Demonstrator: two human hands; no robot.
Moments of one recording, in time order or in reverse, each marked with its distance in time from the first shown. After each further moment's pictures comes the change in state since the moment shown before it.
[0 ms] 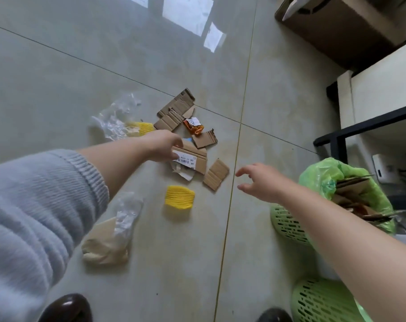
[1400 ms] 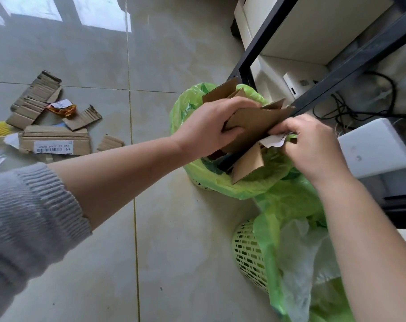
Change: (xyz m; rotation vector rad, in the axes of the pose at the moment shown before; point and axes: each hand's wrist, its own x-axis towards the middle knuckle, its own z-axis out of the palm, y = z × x) left_hand 0.004 0.369 0.090 -0.320 0.468 0.901; right_hand -0.161 0.270 0.069 0.402 0.839 0.250
